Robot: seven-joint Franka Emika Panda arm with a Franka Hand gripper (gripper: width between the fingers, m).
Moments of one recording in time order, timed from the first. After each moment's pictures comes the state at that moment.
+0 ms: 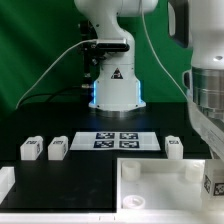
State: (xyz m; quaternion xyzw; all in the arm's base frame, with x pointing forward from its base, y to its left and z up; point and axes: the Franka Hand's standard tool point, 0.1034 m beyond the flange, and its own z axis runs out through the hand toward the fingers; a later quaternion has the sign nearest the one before) arm 0.636 0.134 0.064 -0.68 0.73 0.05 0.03
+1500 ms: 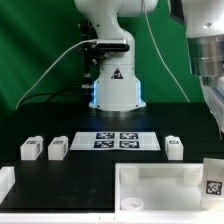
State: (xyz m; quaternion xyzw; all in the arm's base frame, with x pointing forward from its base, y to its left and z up) arm 0.619 0.145 0.102 -0.67 0.73 0.07 0.06
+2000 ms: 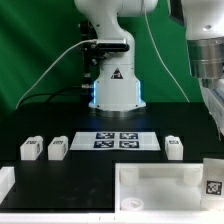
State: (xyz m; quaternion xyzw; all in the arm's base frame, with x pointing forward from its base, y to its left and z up) arm 0.618 0.144 0.099 -0.67 0.73 0.07 0.06
